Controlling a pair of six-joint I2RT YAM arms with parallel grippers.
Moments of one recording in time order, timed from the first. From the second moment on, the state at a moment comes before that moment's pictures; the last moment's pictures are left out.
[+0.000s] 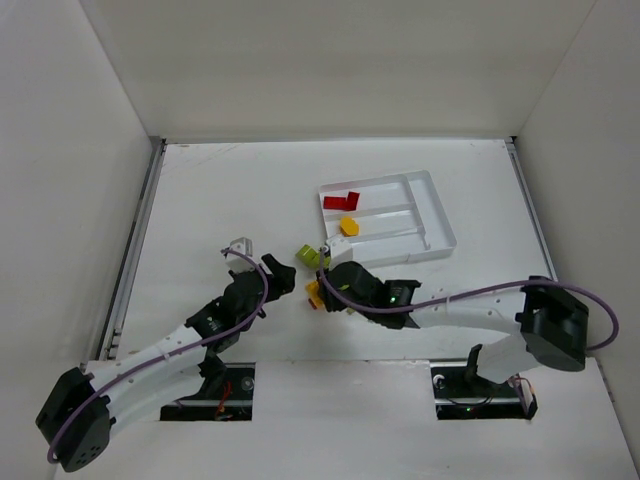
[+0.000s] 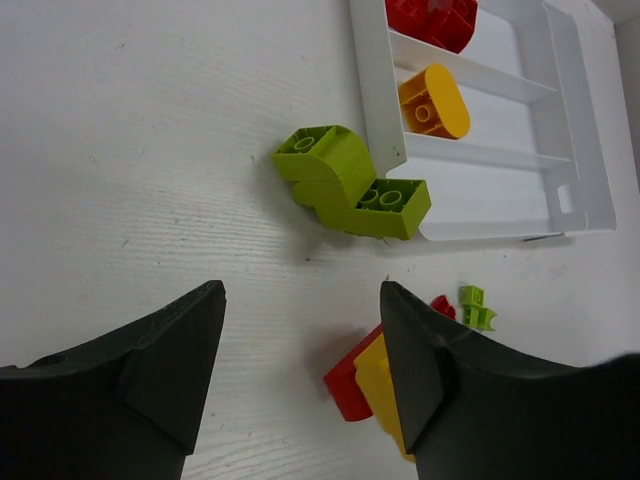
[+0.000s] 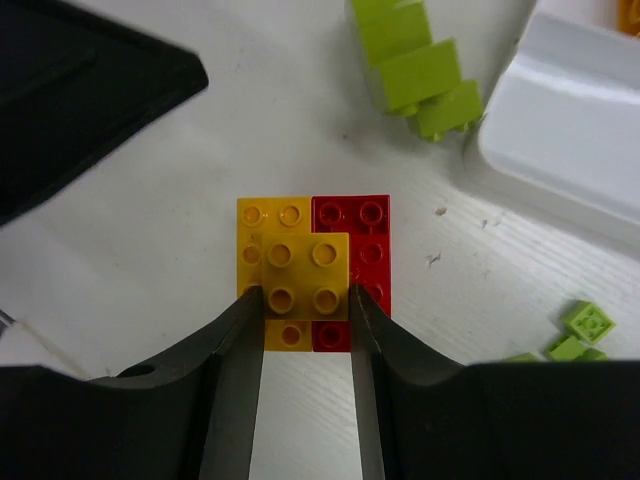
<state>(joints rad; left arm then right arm) -0.78 0.75 0.25 0.06 -0.45 -0.86 1.18 1.47 0.85 -0.06 0.40 0.47</state>
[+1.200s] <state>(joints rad) -0.90 0.89 0.22 0.52 -0.38 -0.97 0.85 1.30 0.73 0.19 0.01 0.70</state>
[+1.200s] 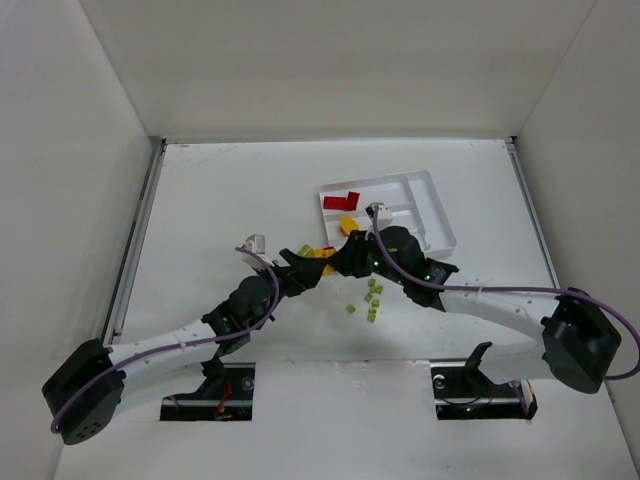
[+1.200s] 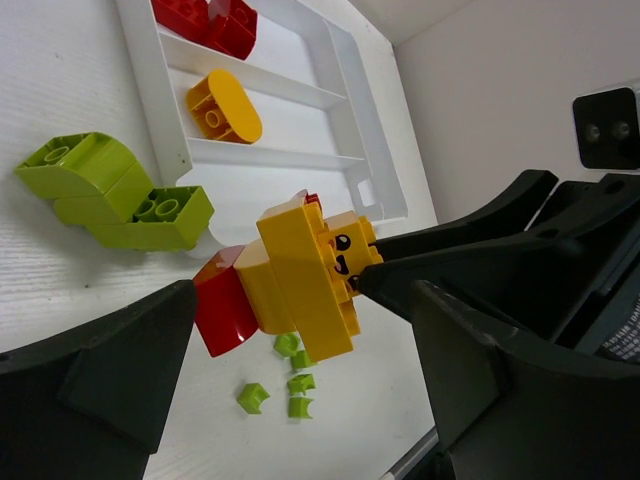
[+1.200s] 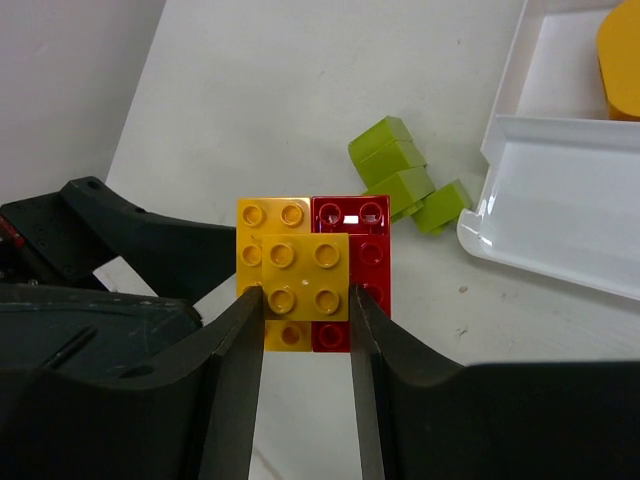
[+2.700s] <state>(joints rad) -0.80 0.98 0.36 0.29 -0.30 -1.15 0.90 1.28 0.73 0.19 0.16 0.62</state>
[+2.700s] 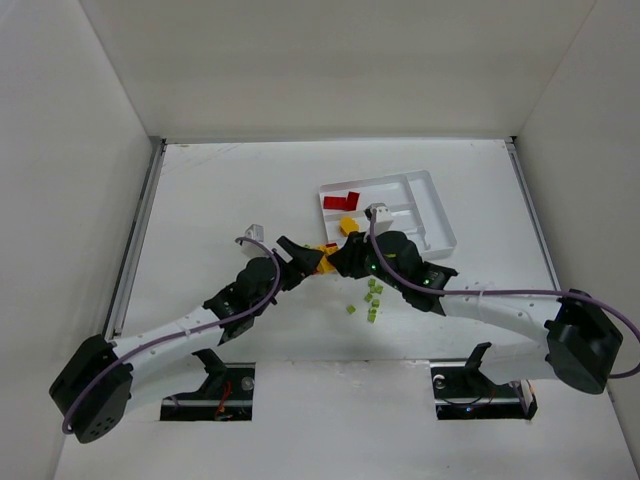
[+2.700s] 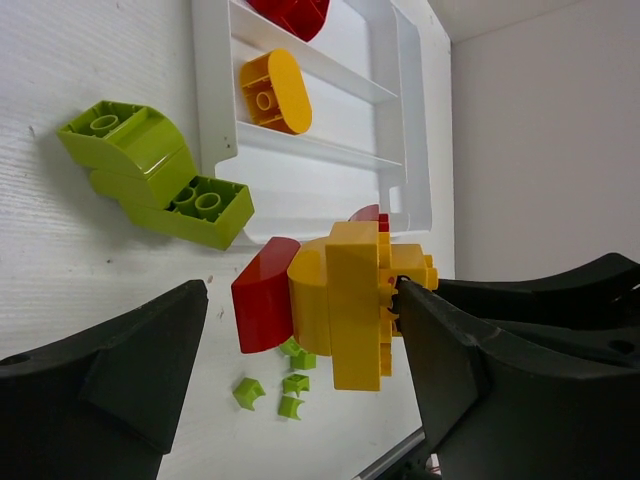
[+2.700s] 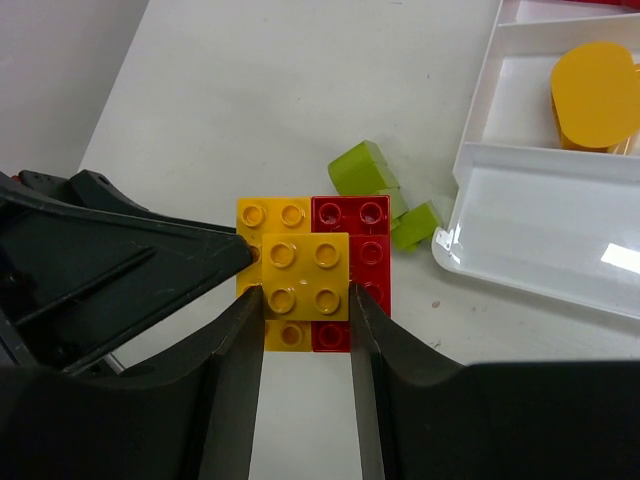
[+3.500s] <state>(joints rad) -0.80 1.01 0.35 0.34 -0.27 -1.19 0.87 1.26 0.73 0.19 0.09 0.68</state>
